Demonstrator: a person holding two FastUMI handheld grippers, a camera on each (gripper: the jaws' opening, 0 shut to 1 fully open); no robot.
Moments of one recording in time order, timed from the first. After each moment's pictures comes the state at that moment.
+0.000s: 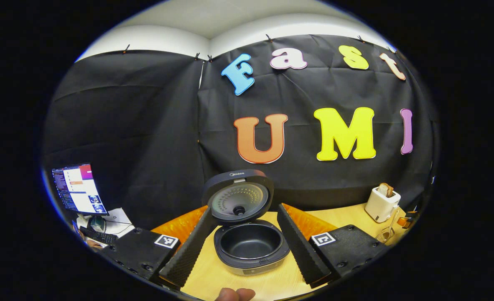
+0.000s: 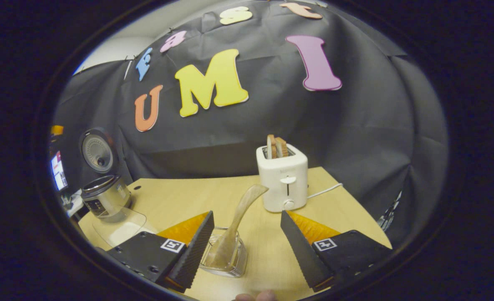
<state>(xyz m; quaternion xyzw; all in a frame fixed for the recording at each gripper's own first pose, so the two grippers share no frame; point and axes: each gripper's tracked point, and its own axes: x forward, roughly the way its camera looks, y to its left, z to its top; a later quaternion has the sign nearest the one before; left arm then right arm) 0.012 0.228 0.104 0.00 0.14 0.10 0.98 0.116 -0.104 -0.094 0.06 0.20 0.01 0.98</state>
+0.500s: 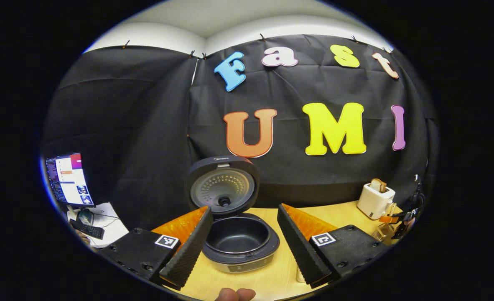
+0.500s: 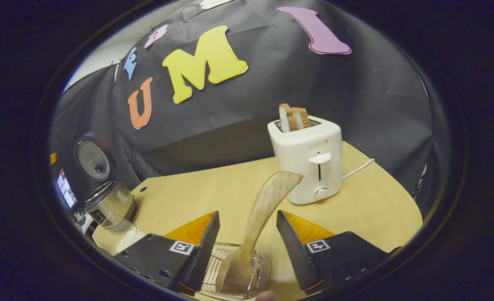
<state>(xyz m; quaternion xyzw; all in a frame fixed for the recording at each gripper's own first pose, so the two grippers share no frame) 0.021 0.192 0.064 -0.02 0.14 0.06 0.99 0.177 -0.086 -0.139 0.11 0.24 0.03 0.96</state>
